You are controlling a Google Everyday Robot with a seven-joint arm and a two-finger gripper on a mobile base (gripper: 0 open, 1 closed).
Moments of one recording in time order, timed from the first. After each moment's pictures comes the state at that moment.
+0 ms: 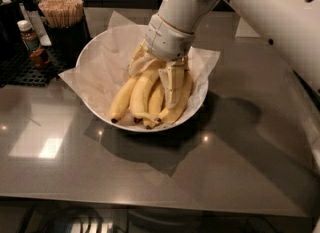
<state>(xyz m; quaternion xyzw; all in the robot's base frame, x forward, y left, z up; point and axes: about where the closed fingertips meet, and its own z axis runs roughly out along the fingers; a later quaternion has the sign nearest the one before) 0.527 0.032 0.889 -0.89 0.40 0.14 0.17</state>
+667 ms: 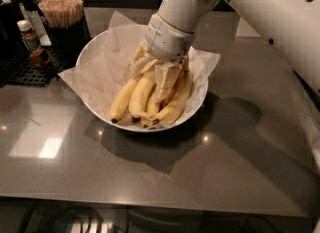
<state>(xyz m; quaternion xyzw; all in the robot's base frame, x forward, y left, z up) 0.527 0.032 0.889 -0.89 0.40 0.14 0.17</state>
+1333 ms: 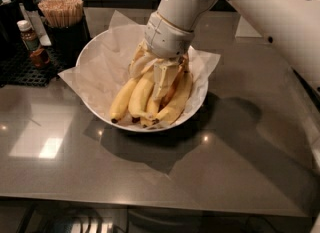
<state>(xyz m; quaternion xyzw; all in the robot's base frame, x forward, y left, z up) 0.527 0.032 0.894 -0.89 0.40 0.14 0.17</state>
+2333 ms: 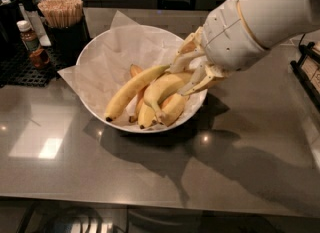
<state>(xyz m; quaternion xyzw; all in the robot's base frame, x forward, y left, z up) 0.464 -0.039 0.969 -0.81 0.47 0.03 0.34</state>
